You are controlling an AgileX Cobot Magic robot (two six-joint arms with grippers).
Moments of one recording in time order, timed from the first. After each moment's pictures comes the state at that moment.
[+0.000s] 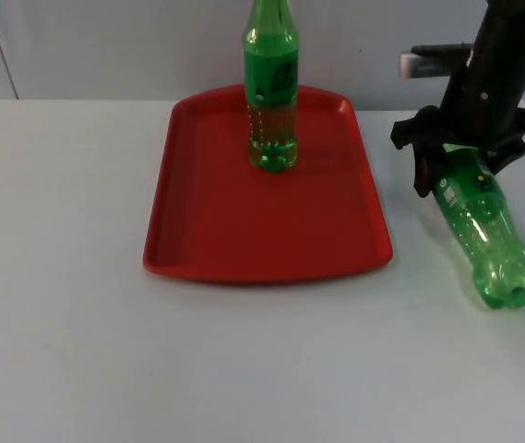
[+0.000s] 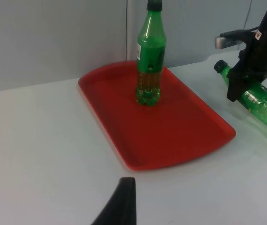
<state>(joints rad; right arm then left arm) 0.30 2.42 -2.02 0.03 1.07 0.05 -0.40 0.00 -0.50 -0.06 0.88 -0.03</state>
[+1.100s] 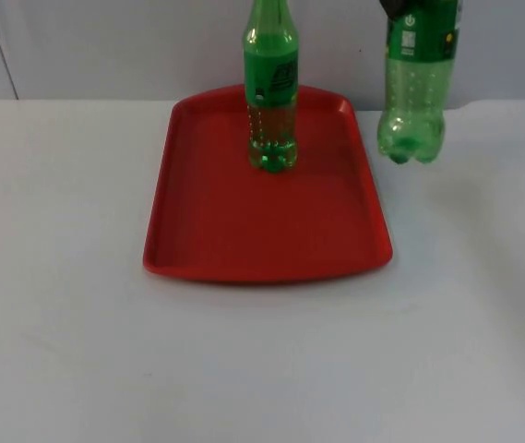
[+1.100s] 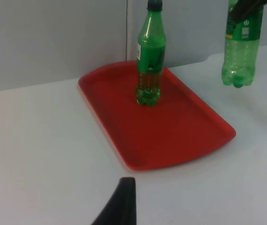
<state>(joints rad) 0.38 2.06 -2.02 0.20 1.05 -0.26 -0.40 0.00 -0.50 -0.06 0.88 -0.03</state>
